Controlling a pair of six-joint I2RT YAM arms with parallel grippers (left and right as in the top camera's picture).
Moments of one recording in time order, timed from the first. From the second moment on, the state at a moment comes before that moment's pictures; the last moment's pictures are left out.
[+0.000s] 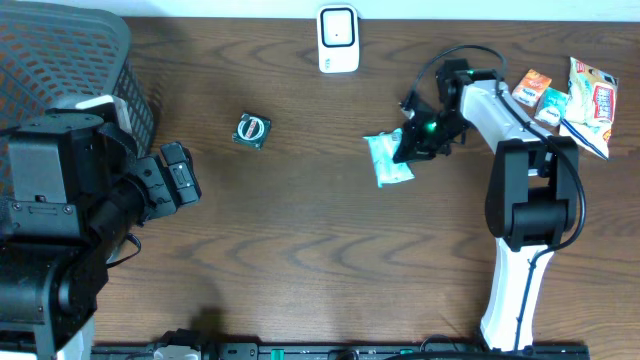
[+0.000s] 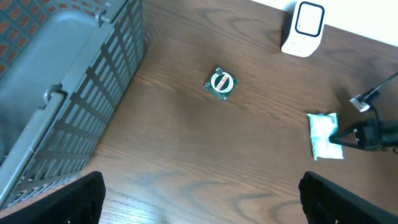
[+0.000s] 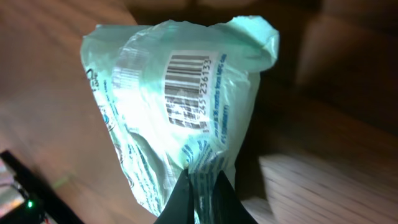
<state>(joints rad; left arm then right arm) -0.09 1.13 1.78 -1.47 -0.06 -0.33 0.11 2.27 1.71 -1.09 -0.56 -0.11</state>
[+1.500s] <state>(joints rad) -0.09 1.13 1.78 -1.47 -0.06 -0.33 0.38 2.05 1.43 -0.85 -0.18 0.24</state>
